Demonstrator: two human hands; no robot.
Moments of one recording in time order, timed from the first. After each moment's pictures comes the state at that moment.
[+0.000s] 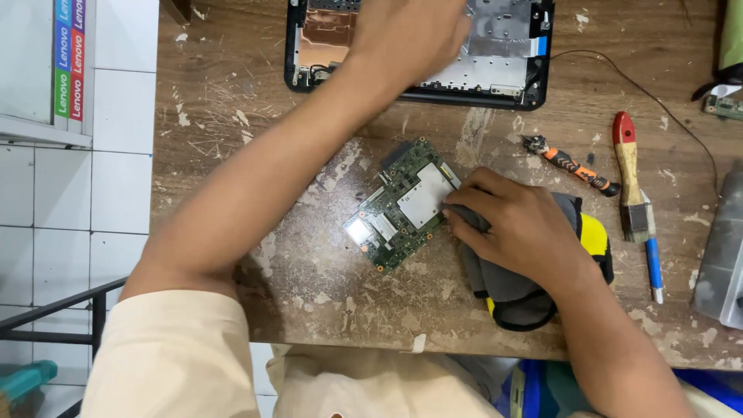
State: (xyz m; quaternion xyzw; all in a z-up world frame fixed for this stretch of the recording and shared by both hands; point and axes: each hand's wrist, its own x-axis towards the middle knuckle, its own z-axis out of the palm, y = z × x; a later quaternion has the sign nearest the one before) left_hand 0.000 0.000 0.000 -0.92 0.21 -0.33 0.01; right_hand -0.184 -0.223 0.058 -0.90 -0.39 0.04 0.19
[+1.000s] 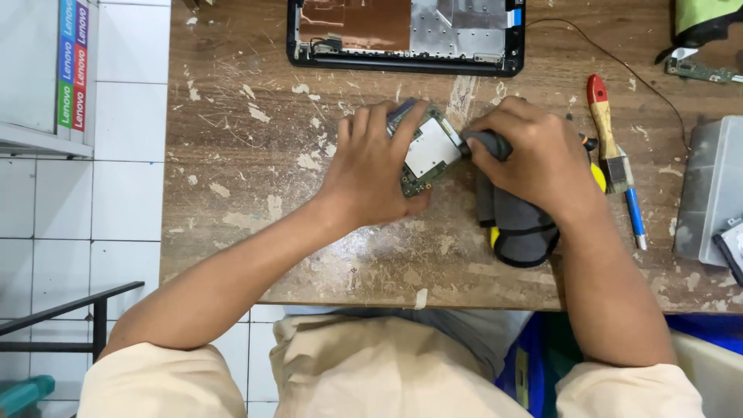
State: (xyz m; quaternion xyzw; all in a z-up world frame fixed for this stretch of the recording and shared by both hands) left_hand -0.219 0.012 0.039 -0.98 0.19 0.05 -0.09; right_hand -0.182 -0.240 0.076 -0.92 -0.34 -0.05 0.17
